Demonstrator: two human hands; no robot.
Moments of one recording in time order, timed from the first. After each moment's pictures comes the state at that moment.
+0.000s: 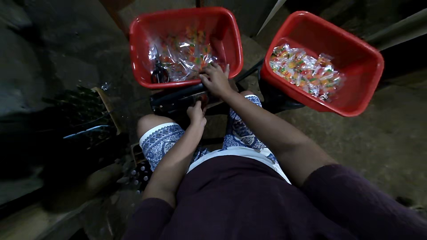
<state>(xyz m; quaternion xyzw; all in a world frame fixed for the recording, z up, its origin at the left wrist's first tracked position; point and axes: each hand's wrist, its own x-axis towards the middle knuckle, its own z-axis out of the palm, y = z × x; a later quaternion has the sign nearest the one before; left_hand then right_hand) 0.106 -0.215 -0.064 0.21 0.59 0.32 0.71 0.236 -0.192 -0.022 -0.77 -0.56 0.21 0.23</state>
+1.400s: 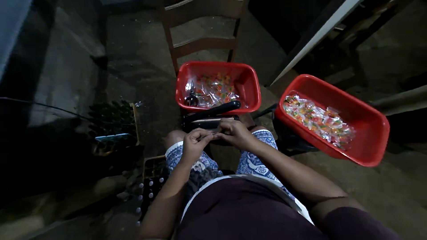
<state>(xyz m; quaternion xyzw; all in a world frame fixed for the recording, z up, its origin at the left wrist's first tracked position) -0.043 -0.215 0.030 0.63 0.30 0.43 0.57 0.147 -0.263 0.088 -0.57 -0.69 0.31 0.31</state>
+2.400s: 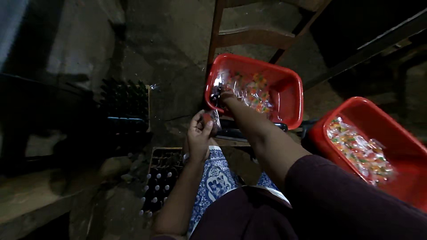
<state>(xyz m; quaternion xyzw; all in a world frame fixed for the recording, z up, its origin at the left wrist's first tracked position) -0.074 -0.143 0.033 0.28 0.44 0.54 0.66 0.111 0.021 -0.068 -0.80 -0.53 0.29 -0.09</state>
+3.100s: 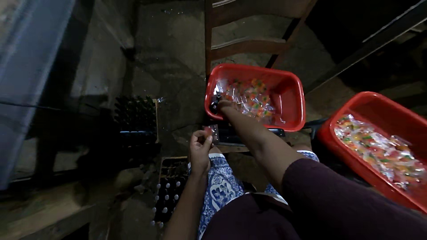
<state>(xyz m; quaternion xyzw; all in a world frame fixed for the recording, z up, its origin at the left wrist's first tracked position) -0.070 -0.161 0.035 0.31 0.44 0.53 0.65 0.105 0.011 -0.057 -0.80 -0.49 0.33 -0.02</state>
